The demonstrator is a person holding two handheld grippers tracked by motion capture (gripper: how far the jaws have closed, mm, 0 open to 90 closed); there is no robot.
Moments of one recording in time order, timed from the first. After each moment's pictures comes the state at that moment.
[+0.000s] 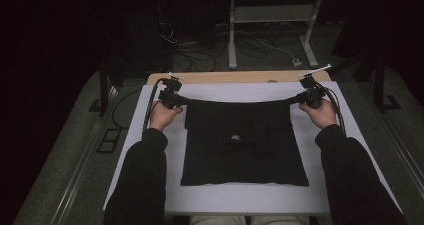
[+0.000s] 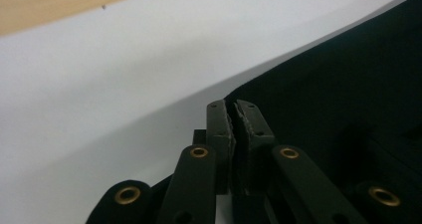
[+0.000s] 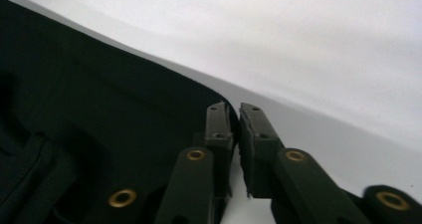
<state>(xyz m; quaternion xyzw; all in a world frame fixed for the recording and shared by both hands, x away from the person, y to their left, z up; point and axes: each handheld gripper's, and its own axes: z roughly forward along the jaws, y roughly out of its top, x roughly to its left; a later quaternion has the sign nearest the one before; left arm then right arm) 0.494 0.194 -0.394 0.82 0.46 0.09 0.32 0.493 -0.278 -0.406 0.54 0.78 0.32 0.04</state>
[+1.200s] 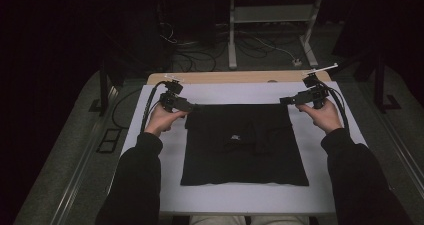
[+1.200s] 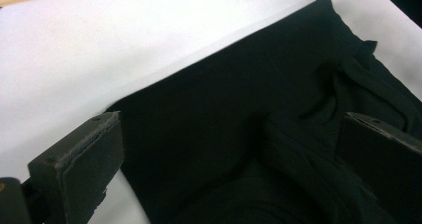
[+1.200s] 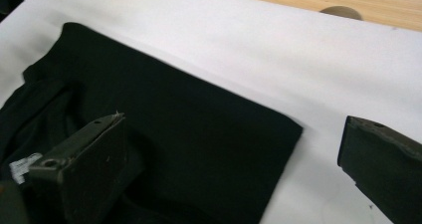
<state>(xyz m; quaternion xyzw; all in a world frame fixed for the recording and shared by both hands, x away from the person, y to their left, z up) 0.472 0.188 -0.382 0.82 0.41 0.01 0.40 0.466 -0.271 -0.378 0.50 0.77 0.38 0.05</state>
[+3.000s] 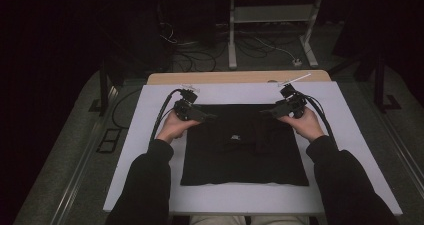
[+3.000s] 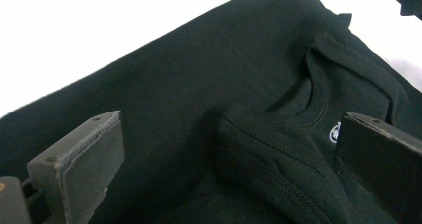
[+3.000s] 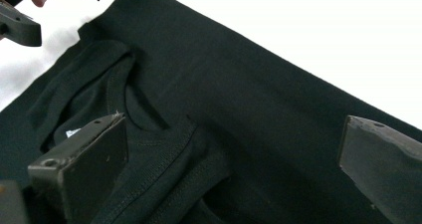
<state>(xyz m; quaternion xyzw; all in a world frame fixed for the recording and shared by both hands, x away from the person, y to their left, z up) 0.463 0.152 -0.411 0.84 0.36 -0.03 0.40 0.452 -0.211 -0.396 0.43 0.82 0.38 0.02</state>
